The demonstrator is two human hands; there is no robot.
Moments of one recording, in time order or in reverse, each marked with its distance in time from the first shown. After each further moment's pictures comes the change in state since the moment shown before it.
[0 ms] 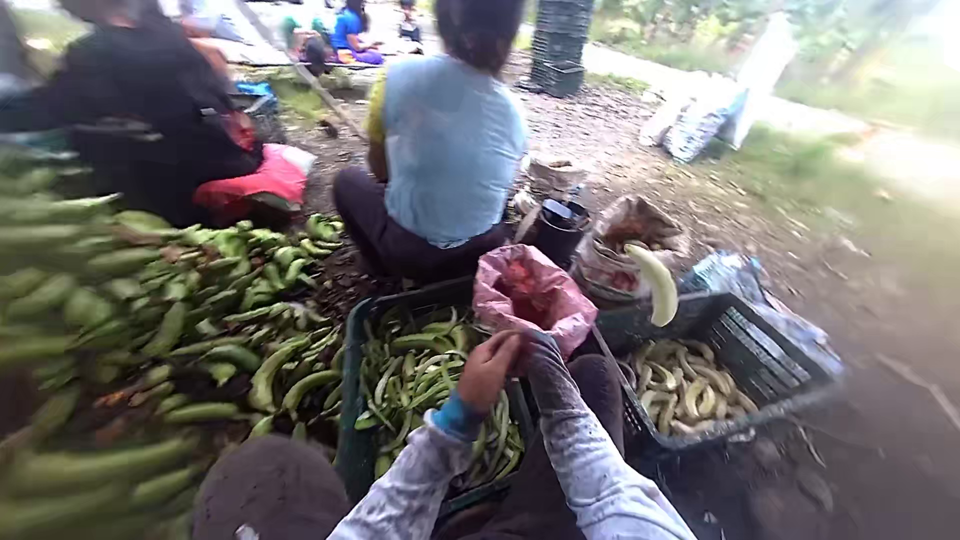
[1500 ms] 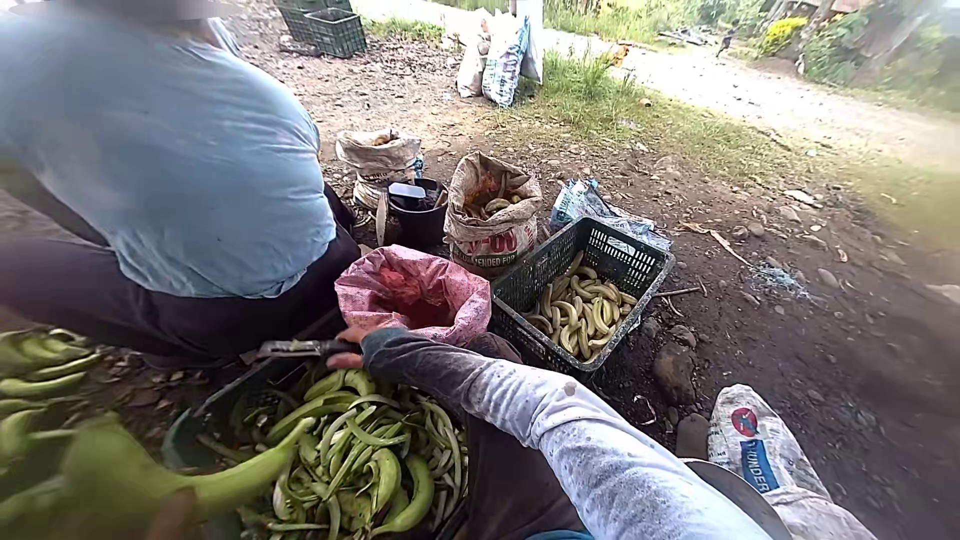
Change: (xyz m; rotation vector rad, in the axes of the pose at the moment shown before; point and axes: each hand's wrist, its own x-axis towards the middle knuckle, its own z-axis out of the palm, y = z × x) left_hand 0.001 -0.073 -0.222 0.006 0.245 0.394; right_hand 0.112 -0.042 0.053 0.125 -0.084 -0.290
